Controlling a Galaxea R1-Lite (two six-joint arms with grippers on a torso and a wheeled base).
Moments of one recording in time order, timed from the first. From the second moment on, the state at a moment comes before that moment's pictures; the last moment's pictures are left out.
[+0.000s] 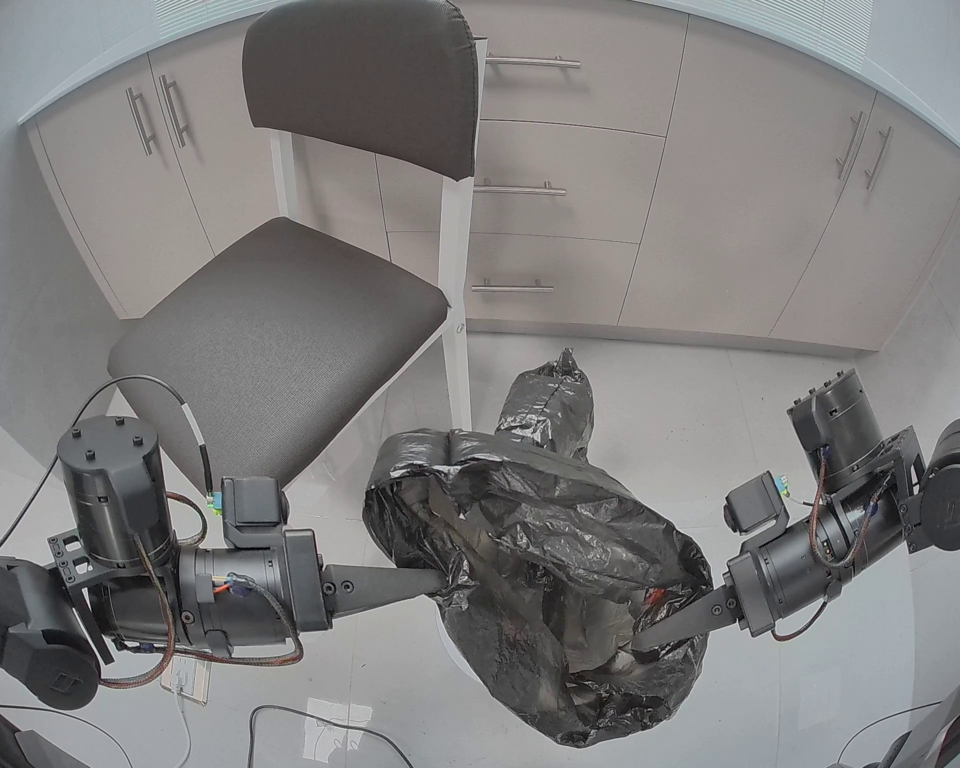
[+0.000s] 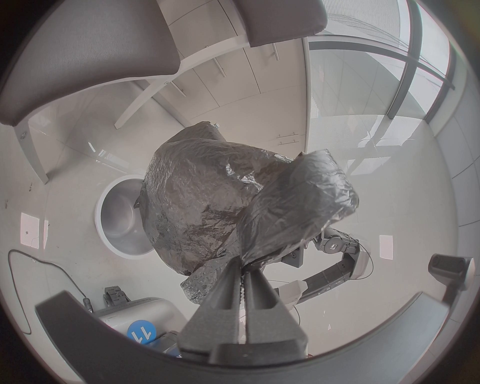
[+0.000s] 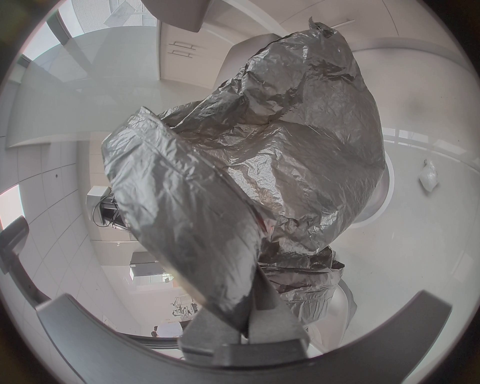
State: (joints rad) left arm -0.59 1.50 -0.43 -0.80 -0.61 -0.90; right arm 0.52 1.60 -0.84 0.12 0.76 0.30
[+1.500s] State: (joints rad) left arm -0.52 1.85 -0.37 -0.92 -0.60 -0.80; right arm 0.47 1.97 -0.82 0.00 0.77 0.16
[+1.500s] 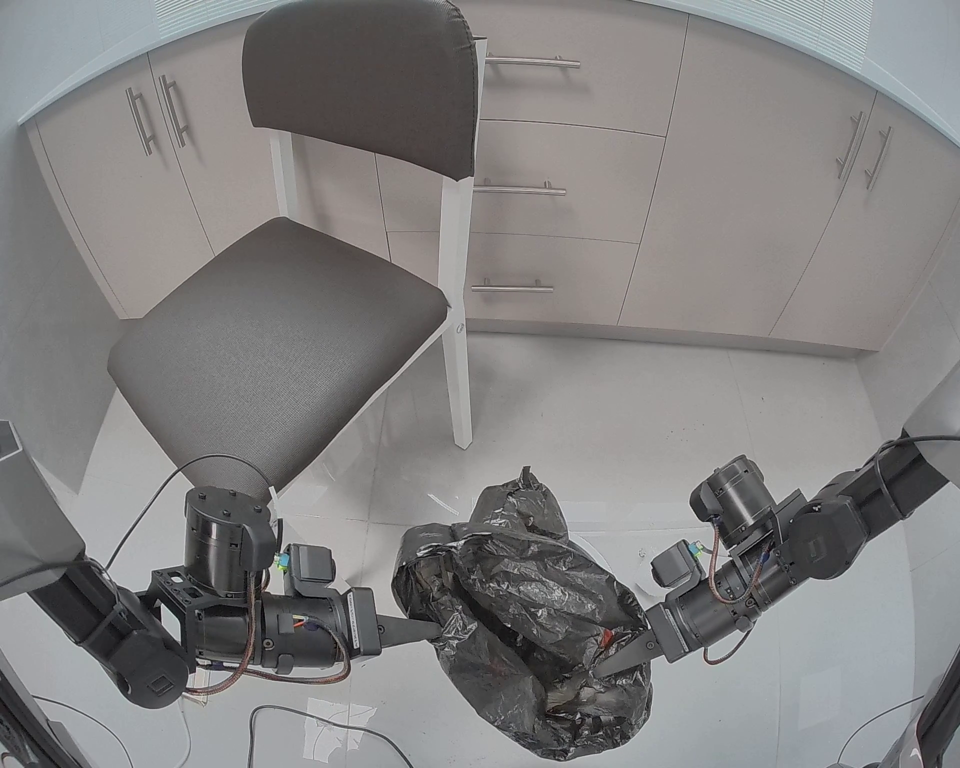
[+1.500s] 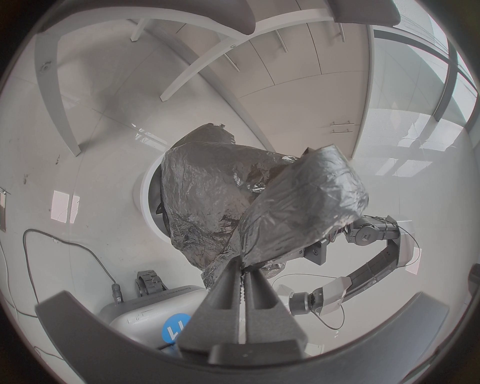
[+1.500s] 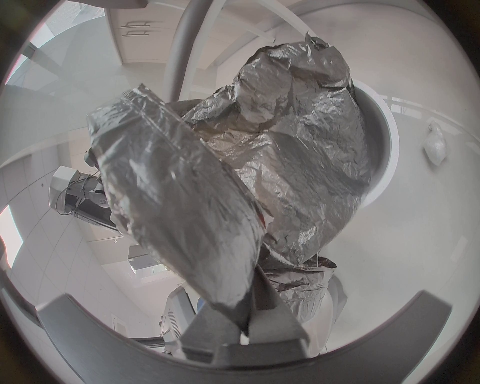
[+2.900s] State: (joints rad) left arm -0.41 2.09 -0.49 -0.65 -0.59 -0.53; right arm 0.45 2.20 -0.59 -0.88 0.32 0.28
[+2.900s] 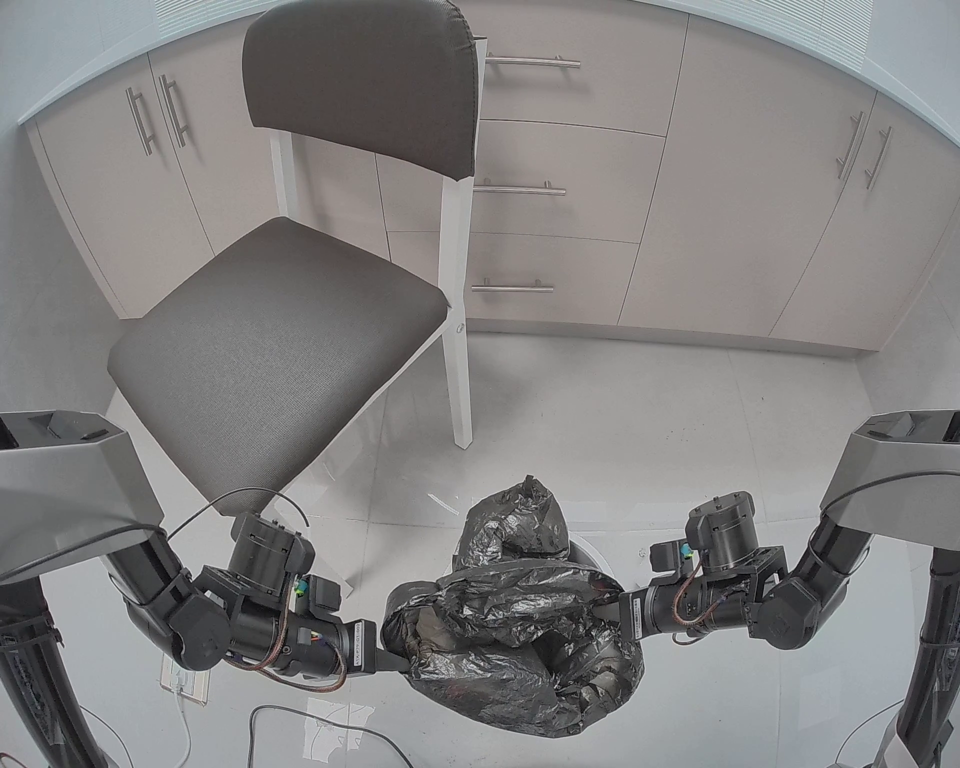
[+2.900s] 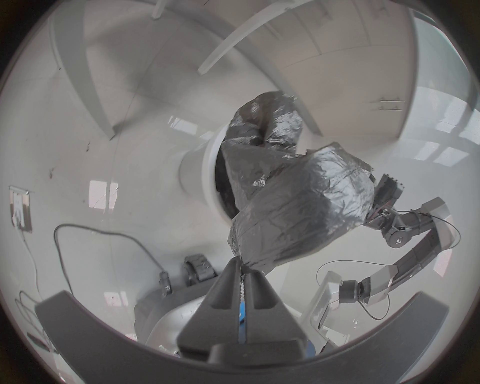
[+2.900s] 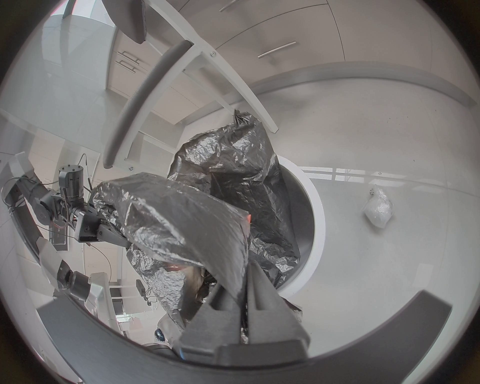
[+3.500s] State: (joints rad) left arm -0.43 2.12 -0.69 -0.50 -0.33 -0.46; right arm 0.45 2.25 -0.59 -0.95 0.24 0.27
